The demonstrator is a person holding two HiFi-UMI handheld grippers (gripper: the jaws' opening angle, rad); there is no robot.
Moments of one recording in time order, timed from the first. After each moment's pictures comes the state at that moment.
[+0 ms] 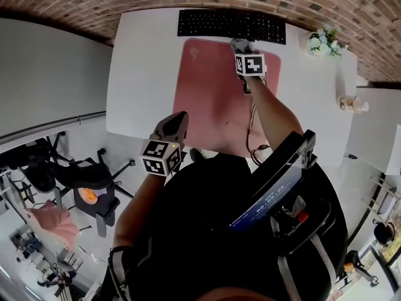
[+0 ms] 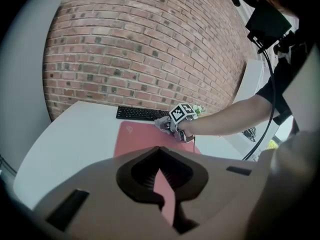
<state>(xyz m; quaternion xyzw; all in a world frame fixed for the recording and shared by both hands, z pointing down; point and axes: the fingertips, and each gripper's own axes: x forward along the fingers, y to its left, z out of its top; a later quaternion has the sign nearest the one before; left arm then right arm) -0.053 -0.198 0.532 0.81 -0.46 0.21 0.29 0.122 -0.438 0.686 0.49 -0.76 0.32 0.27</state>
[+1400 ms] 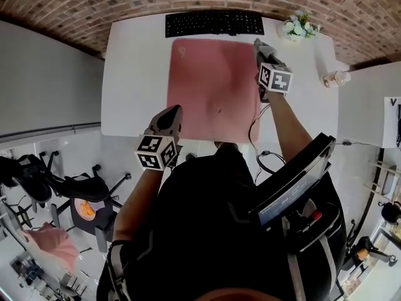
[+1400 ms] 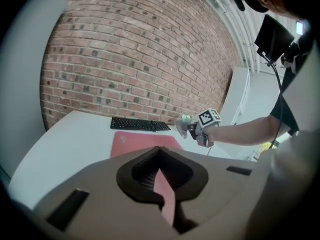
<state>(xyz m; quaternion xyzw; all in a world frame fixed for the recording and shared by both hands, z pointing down) -0.055 -0.169 0.504 0.85 -0.44 0.16 0.26 0.242 -0.344 0.575 0.61 -0.73 0.25 0.17</state>
